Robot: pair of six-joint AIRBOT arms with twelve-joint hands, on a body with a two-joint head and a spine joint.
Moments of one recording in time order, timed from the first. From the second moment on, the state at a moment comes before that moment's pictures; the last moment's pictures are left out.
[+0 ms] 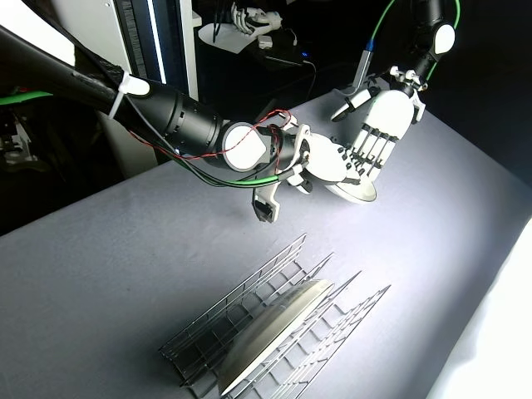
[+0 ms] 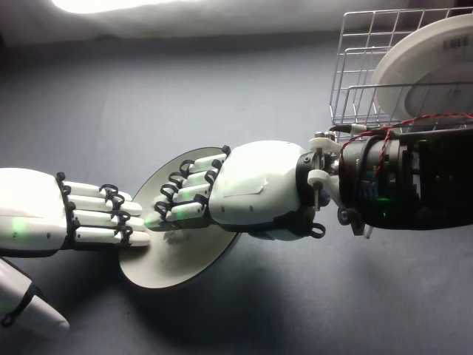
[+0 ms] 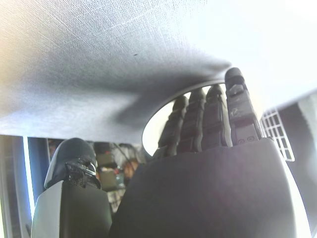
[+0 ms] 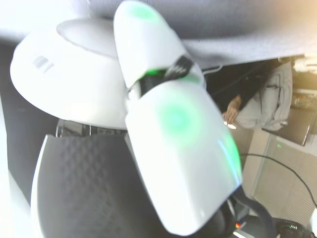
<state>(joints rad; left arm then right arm) 0.82 -0.99 1.49 1.34 -0.92 0.00 -0.40 -1.42 1.25 -0.92 0.32 -0.24</state>
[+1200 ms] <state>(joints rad) 0.66 -0.92 1.47 1.41 -0.94 -0.06 -0.37 -1.29 1.13 -0.80 0.42 -0.25</state>
